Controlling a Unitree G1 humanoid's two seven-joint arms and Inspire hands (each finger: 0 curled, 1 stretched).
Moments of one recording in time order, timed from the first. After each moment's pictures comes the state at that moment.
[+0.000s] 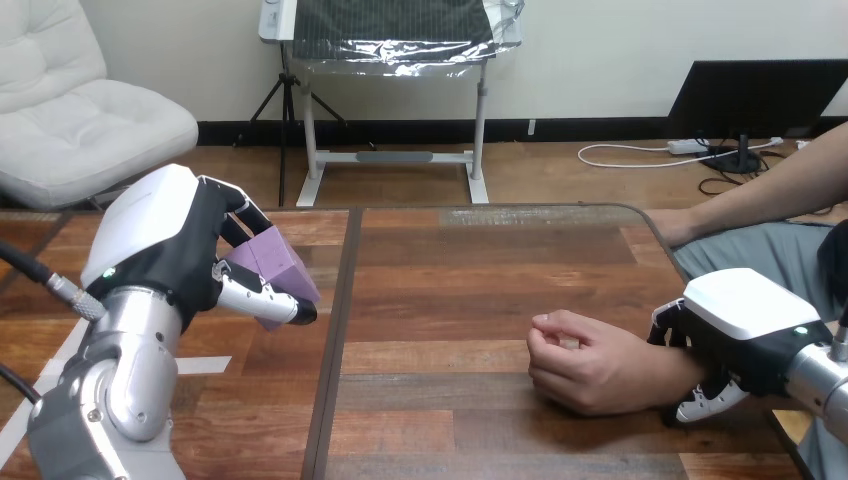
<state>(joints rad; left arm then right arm) -0.12 0.42 -0.18 -0.56 0.87 0.75 -0.44 -0.37 -0.81 0.37 0.72 -0.80 -0.49 -0.04</state>
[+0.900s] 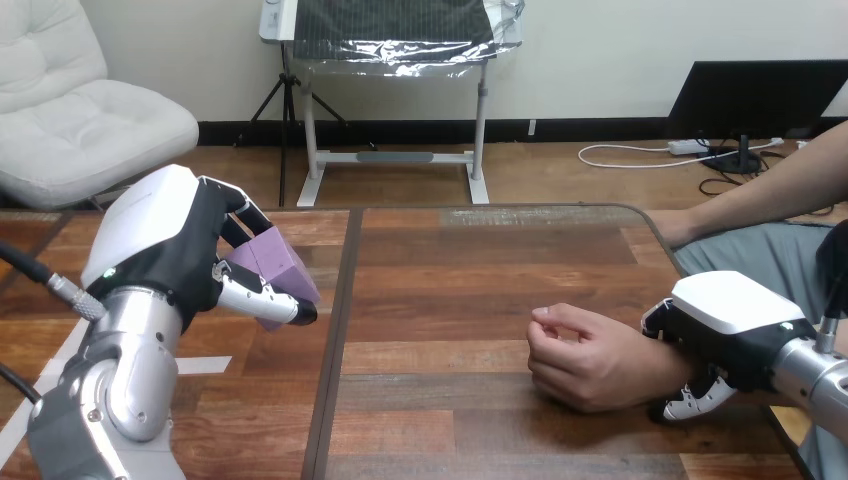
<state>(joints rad) -0.13 0.42 -0.18 -0.56 0.87 0.75 -0.45 -0.41 -0.78 0.38 0.75 -0.74 -0.49 0.06</state>
